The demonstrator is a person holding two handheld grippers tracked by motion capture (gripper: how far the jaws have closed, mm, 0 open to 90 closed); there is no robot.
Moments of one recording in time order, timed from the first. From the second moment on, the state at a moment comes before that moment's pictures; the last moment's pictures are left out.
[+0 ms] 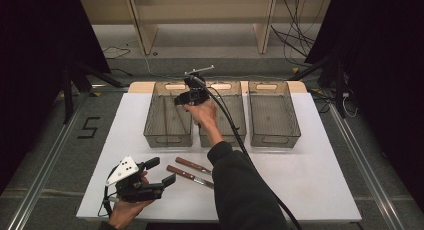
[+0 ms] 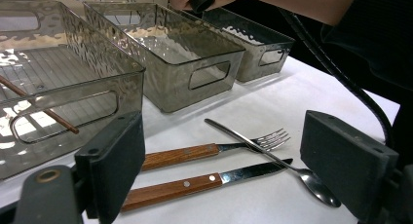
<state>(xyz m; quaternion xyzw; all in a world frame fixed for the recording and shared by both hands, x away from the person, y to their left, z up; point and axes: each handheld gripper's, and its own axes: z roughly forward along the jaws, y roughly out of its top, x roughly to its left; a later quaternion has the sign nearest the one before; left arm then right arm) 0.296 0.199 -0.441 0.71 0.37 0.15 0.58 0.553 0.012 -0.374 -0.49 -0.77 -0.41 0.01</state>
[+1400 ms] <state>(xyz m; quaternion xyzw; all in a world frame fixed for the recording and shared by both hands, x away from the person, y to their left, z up) 0.296 0.200 -0.443 0.71 0.38 0.15 0.57 0.422 -0.092 -0.367 -0.40 -0.83 -0.39 -0.01</state>
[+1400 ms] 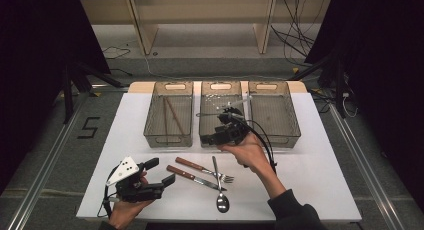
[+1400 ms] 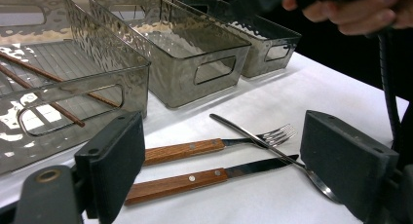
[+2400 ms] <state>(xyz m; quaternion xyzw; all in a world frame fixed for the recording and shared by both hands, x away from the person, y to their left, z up) 0.297 0.200 -0.444 0.72 0.38 0.15 0.57 0.360 -0.108 -0.418 -0.40 -0.85 -0.35 0.01</state>
